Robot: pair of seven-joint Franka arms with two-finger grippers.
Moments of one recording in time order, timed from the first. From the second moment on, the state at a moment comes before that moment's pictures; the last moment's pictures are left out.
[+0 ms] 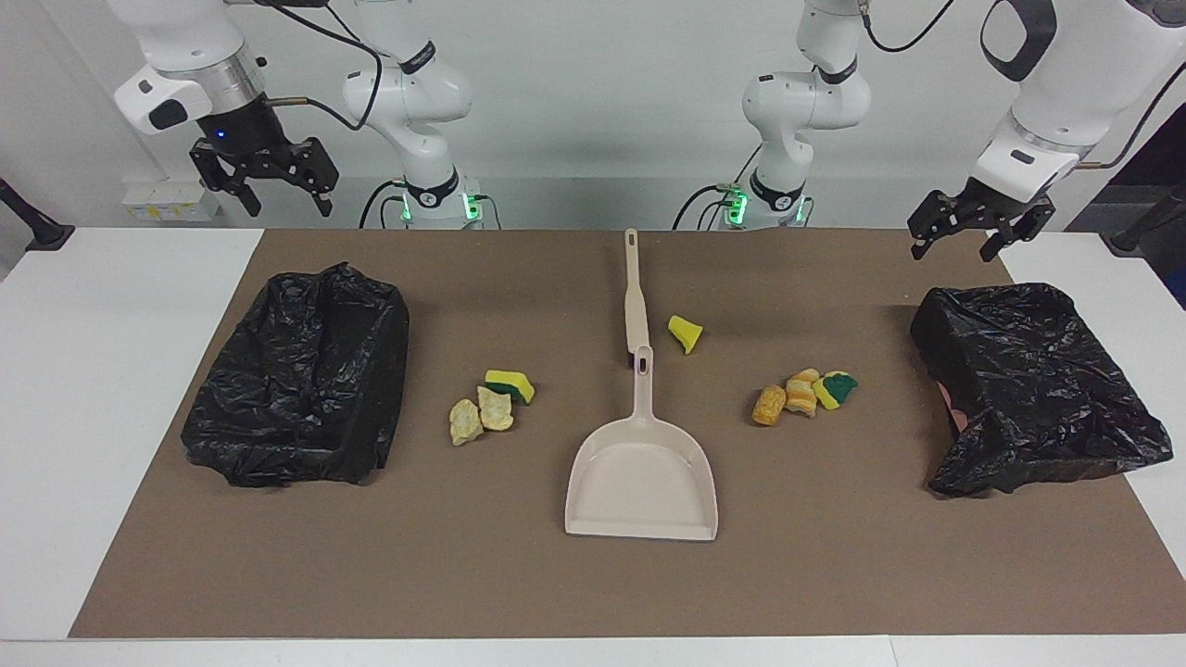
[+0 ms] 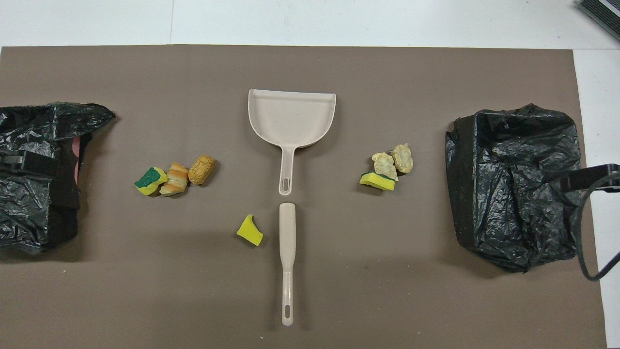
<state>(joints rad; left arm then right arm) -0.09 -0.04 0.08 -1.64 0.01 1.58 0.10 0.07 -0.12 -0.13 -1.63 -0.01 1.51 -0.03</state>
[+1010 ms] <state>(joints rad) -0.10 -0.04 0.07 -1.64 0.01 1.59 0.11 0.07 -0.13 -0.13 -1.63 -0.03 1.50 -0.04</state>
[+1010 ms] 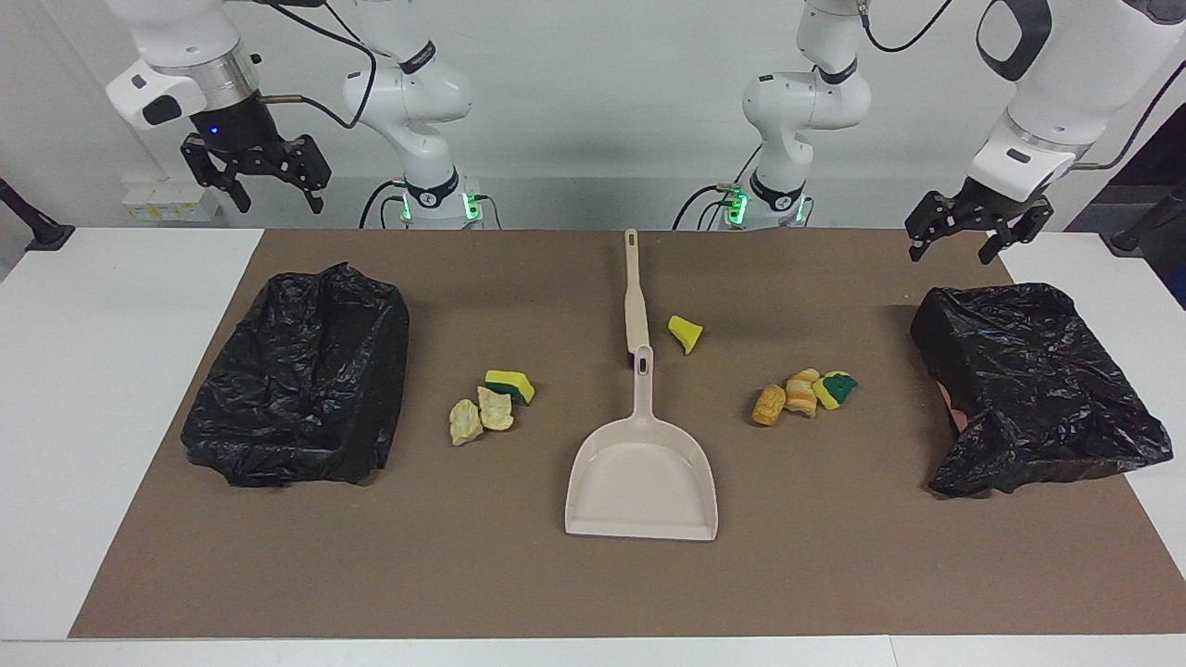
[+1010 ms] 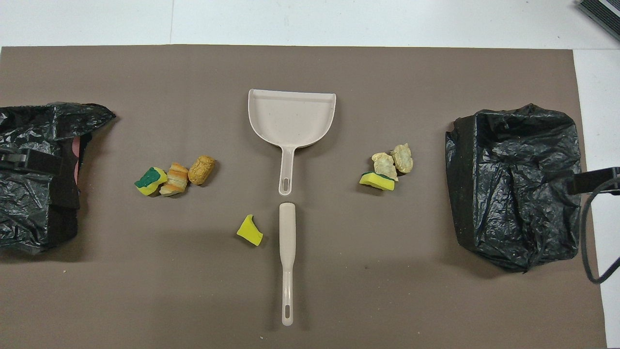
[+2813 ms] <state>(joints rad) -0.46 -0.12 0.04 -2.00 0.00 1.82 -0.04 0.38 0.08 -0.10 -1.67 0.06 1.70 0.29</state>
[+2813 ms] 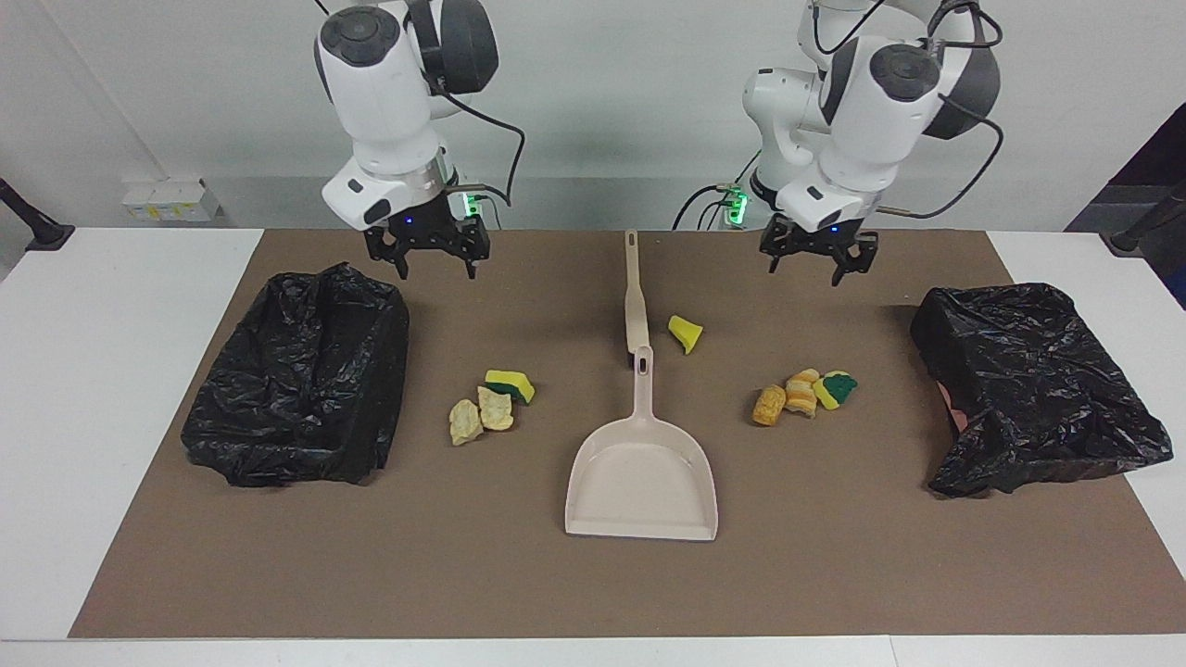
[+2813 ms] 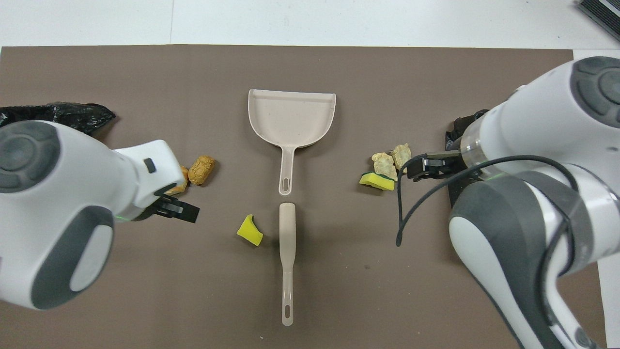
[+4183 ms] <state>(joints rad) -0.95 -0.11 0.05 -2.42 -0.18 2.32 -0.61 0.64 0.53 -0.08 -1.45 0.35 2.01 0.70</state>
